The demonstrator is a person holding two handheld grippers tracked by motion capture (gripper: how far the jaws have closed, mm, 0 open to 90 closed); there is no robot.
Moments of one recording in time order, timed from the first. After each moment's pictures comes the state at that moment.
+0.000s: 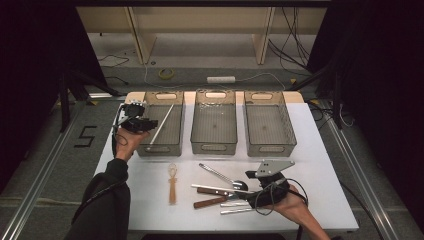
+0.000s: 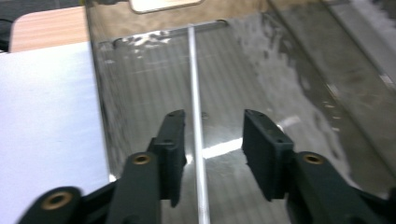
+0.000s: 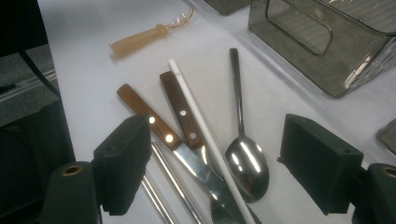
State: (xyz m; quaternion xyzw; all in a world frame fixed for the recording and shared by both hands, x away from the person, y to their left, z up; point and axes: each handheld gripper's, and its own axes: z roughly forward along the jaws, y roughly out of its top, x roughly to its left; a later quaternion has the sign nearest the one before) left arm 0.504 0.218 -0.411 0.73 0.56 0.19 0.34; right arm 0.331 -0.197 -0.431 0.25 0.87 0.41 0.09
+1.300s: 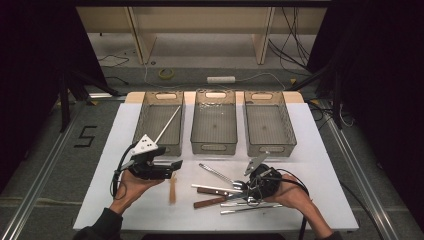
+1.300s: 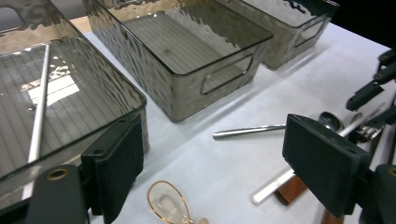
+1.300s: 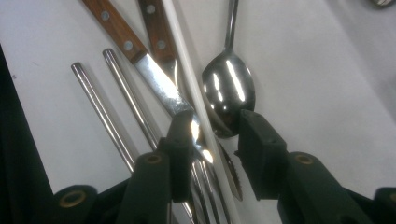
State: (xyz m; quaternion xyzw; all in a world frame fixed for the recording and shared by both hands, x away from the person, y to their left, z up) left arm 0.363 0.171 -0.417 0.78 0.38 0.15 0.47; right arm 0.364 -0.184 -0.447 0.22 0.95 0.21 0.04
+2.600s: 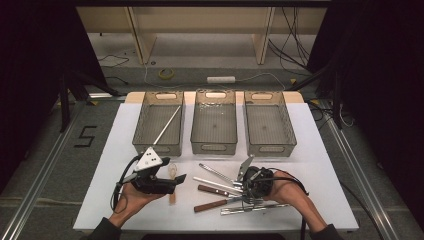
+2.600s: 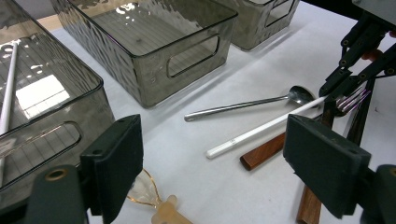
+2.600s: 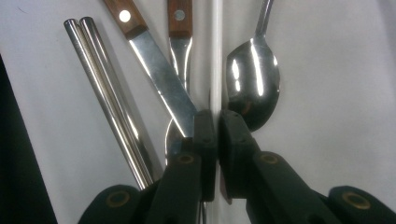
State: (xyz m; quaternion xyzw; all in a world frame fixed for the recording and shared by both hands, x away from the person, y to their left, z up) left arm 0.337 0.161 -0.423 0.80 0.35 0.15 0.46; right arm 0.367 -0.165 -0.450 0.14 0.98 0.13 0.04
